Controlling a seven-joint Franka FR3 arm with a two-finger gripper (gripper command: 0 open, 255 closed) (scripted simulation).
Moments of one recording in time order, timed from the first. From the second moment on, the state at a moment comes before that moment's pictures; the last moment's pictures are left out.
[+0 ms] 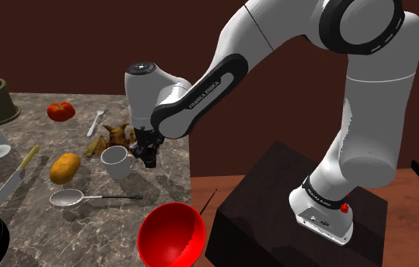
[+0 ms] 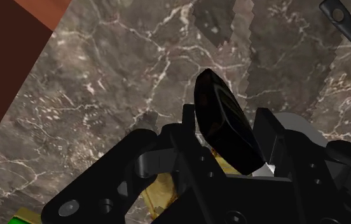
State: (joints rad) arm 0.15 0.41 0.39 -2.02 -0.30 2.47 0.77
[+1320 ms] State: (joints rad) arm 0.11 0.24 0.44 -1.96 -0.18 2.26 0.68
